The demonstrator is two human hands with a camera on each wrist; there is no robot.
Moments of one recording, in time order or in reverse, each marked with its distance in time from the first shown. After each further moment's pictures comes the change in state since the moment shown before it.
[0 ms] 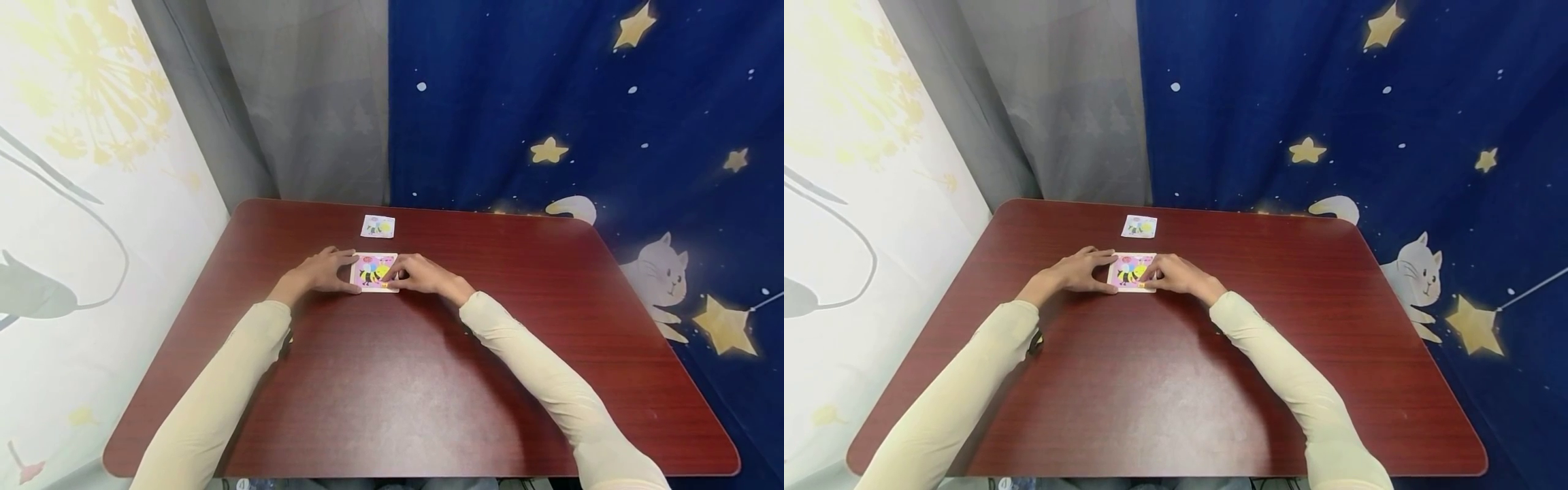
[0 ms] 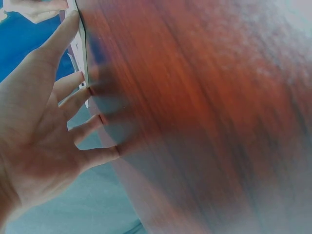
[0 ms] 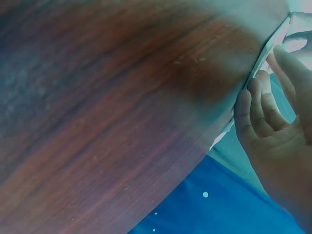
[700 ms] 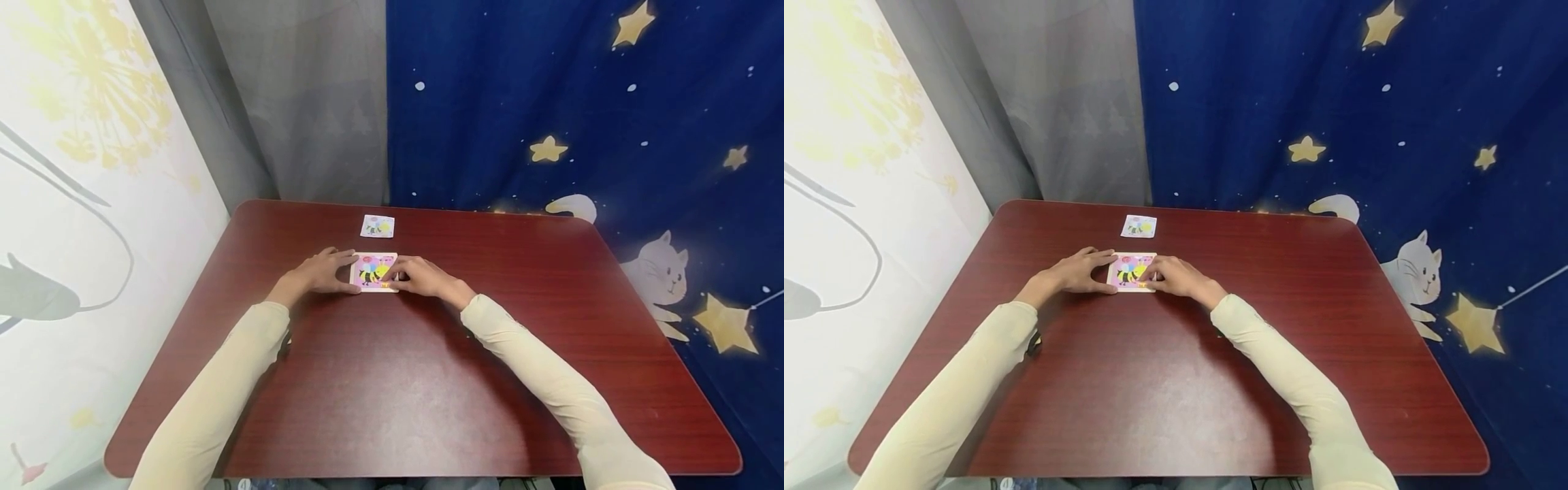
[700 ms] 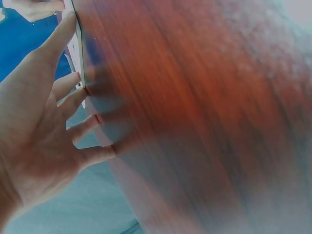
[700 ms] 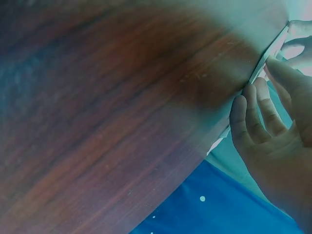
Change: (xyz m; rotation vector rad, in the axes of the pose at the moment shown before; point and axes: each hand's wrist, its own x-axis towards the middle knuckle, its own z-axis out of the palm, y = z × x) left_hand -0.001 -0.002 0.003 -0.019 -0.001 -0.005; right_hand -0.007 -0.004 0.003 -0.055 0.019 0.005
